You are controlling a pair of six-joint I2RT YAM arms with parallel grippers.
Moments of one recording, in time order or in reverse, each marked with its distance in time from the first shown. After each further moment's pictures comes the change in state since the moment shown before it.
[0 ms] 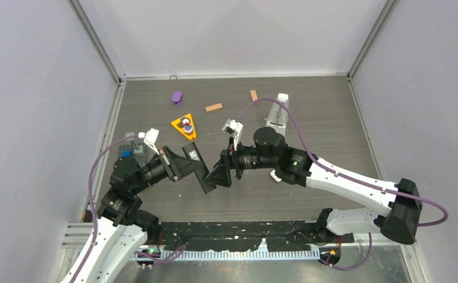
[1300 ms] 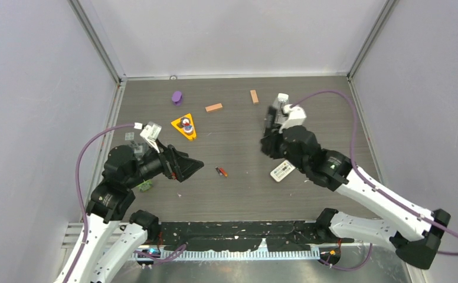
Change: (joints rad) left arm 0.008 0.107 0.246 -0.235 0.010 0.489; right arm -0.100 -0.230 0.008 -0.424 0.758 0.037
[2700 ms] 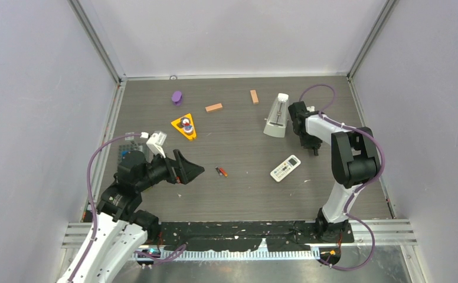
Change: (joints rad) left arm 0.000 -0.036 -0.173 -0.045 -0.119 -0.048; right arm -0.708 0.824 0.122 -0.188 0.286 -0.384
